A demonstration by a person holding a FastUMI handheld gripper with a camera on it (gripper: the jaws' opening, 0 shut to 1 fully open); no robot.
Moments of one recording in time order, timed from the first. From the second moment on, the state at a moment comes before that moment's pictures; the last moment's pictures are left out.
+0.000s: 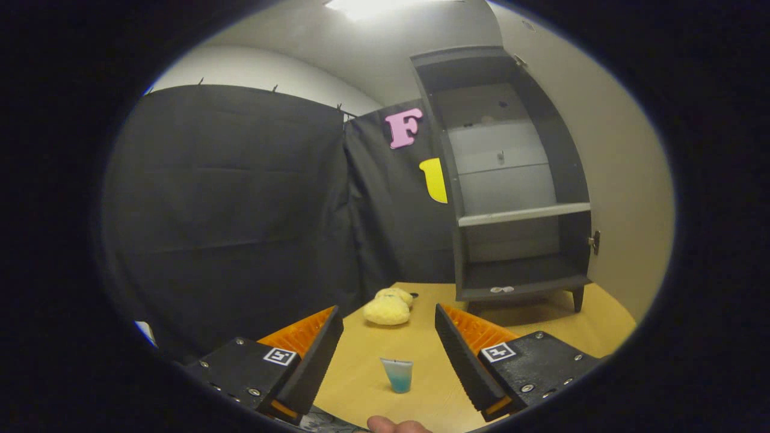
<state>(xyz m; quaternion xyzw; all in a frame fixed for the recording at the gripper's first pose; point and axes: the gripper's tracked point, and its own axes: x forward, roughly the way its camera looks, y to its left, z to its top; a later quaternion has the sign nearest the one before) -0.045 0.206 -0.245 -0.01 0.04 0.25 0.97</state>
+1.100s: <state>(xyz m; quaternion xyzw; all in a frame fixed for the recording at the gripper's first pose) 0.012 0.237 -0.414 -0.07 0.17 0.16 0.97</state>
